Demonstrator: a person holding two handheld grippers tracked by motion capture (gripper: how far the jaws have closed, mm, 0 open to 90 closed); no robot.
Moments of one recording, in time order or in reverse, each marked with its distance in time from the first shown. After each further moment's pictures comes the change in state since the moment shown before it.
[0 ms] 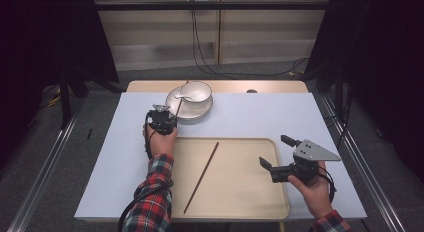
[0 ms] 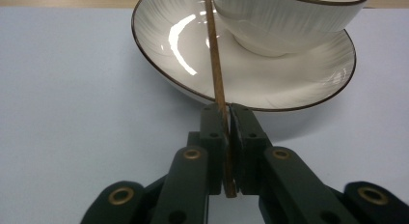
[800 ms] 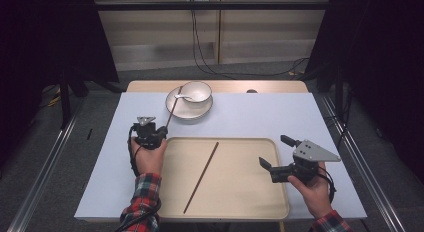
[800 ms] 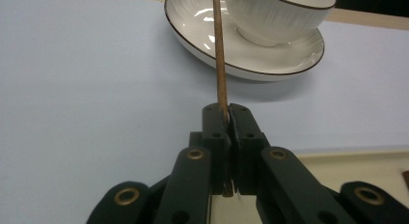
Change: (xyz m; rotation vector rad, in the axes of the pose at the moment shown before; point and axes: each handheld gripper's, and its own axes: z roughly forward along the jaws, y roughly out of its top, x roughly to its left) left arm 0.009 -0.024 -0.065 -0.047 -0.025 -0.084; right arm 0.001 0.000 0.000 -0.004 -0.004 -0.002
